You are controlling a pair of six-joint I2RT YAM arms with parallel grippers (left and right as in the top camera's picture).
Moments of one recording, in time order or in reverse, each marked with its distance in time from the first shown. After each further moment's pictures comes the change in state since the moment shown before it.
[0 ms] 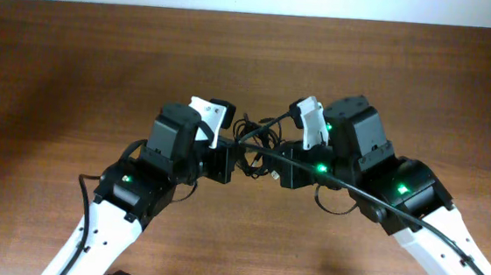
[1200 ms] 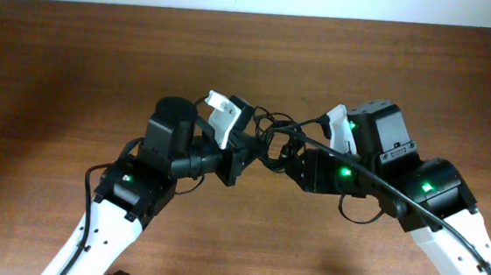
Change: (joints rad) left arm 0.003 0.003 -0.001 0.172 0.268 0.156; right arm -0.114 -0.030 0.025 -0.252 -0.003 0.049
